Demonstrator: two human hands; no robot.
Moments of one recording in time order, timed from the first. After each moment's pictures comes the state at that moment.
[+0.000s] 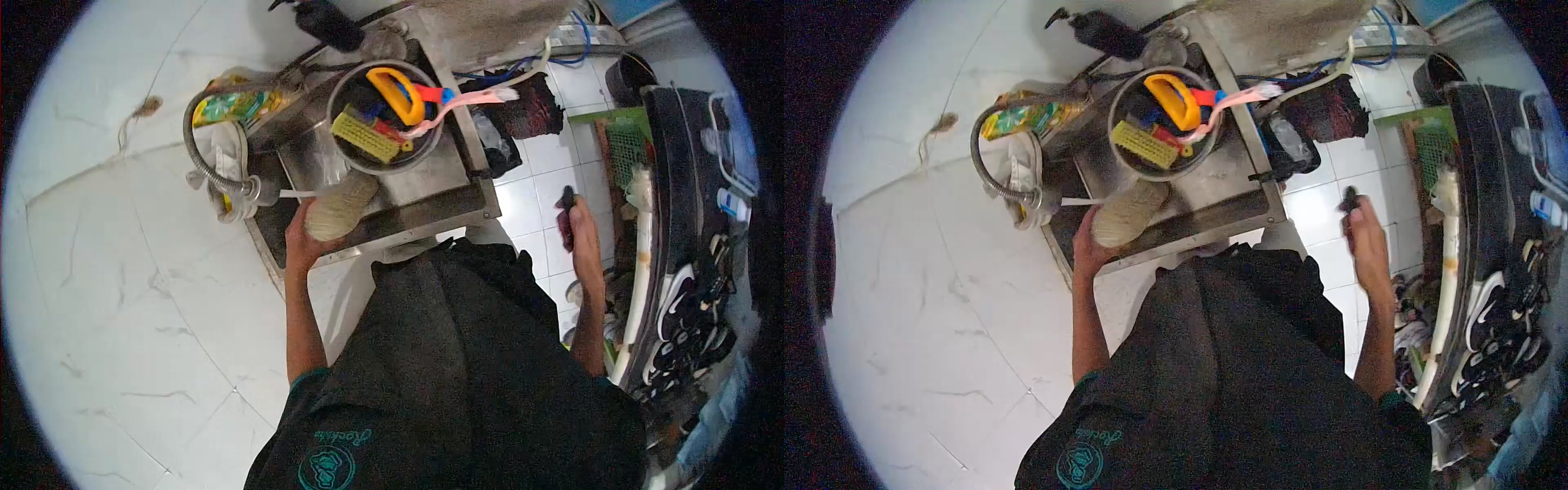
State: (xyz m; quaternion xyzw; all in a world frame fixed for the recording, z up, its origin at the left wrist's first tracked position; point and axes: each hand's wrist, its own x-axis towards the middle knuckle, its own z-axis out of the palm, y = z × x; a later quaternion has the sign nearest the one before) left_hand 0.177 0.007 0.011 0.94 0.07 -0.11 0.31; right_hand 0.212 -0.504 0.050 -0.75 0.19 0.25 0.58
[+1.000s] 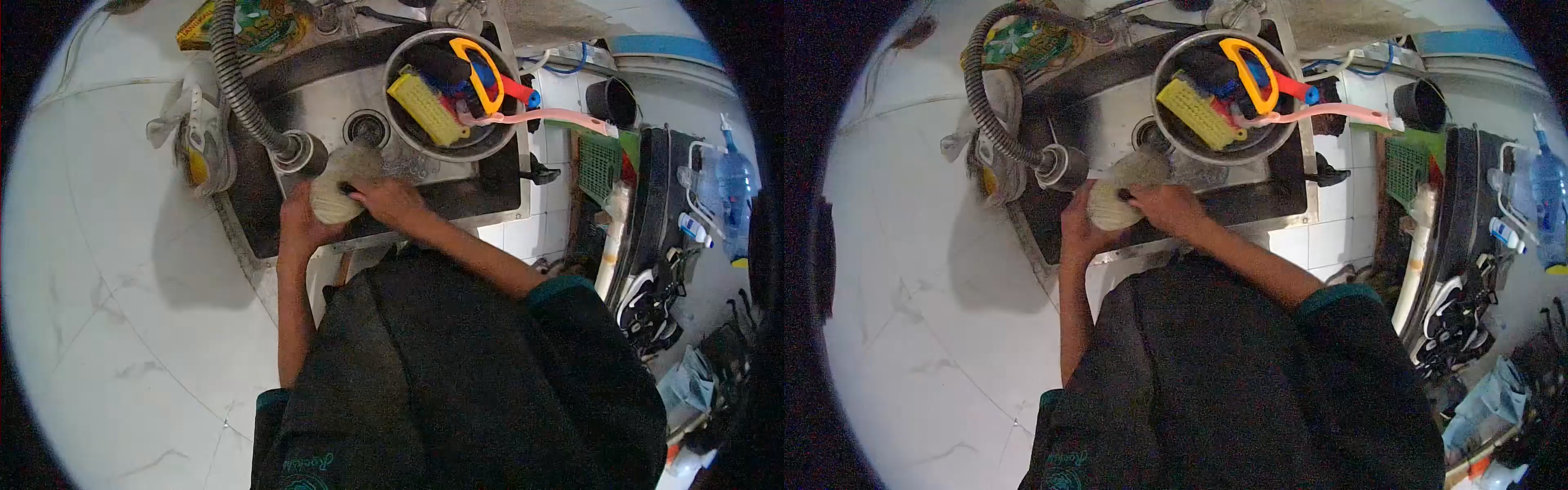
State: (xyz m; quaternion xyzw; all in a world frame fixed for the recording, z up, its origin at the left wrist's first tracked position) left_hand 0.177 0.052 -0.019 0.92 0.08 -0.14 0.35; right_hand 0.229 -0.133 -0.073 -0.84 -0.29 0.32 0.32
